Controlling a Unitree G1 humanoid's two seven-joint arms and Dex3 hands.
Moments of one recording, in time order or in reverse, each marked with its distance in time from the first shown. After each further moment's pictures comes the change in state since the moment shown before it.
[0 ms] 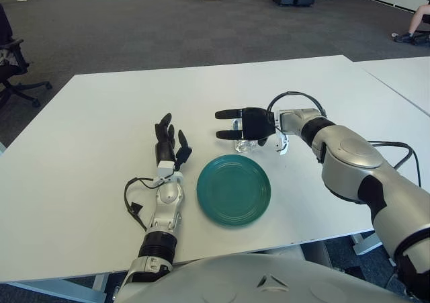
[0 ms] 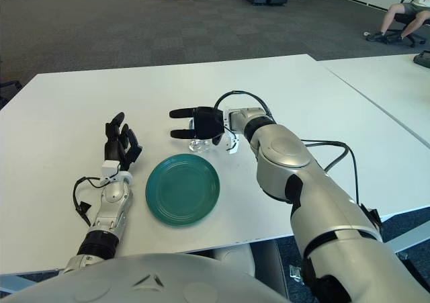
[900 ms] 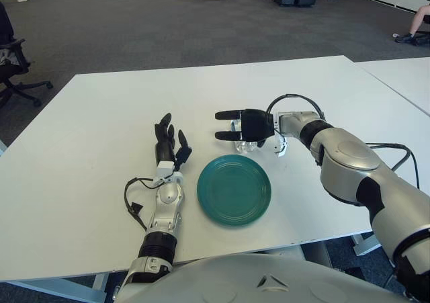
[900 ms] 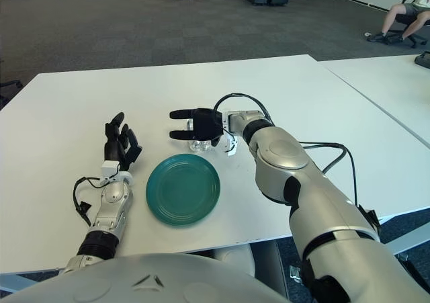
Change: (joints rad) left arm 0.005 0.000 -0.003 -0.005 -0.004 0.000 0.001; right arm 0.016 0.010 0.013 0.006 0.021 0.008 -0.002
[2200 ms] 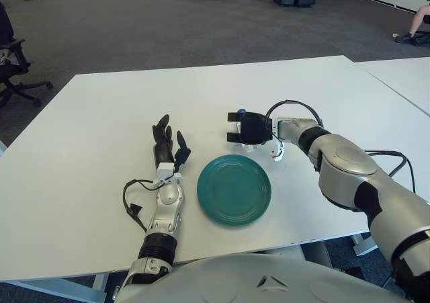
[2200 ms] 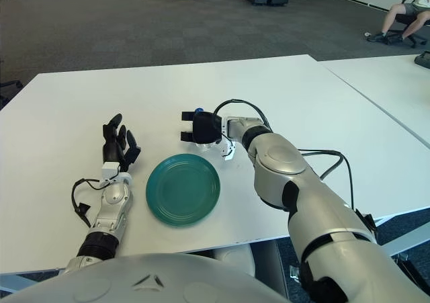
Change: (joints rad) left arm 0.004 0.000 -0.001 0.007 0.021 -0.009 0.051; right arm 0.043 0.012 -0.019 0.005 0.037 0.061 0.031
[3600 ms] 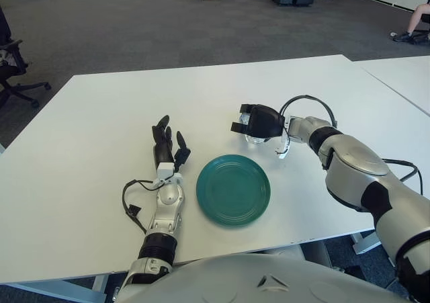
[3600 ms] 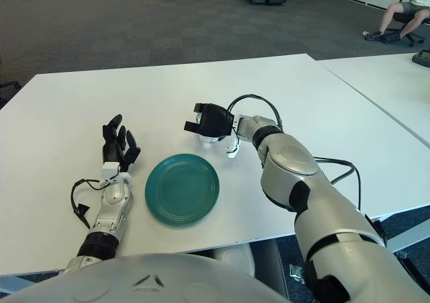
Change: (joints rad) left arm -0.001 0.000 0.001 0.010 -0.006 0.007 0.004; right arm 0.011 -0.071 -0.187 0.002 0.132 -0.098 -0.138
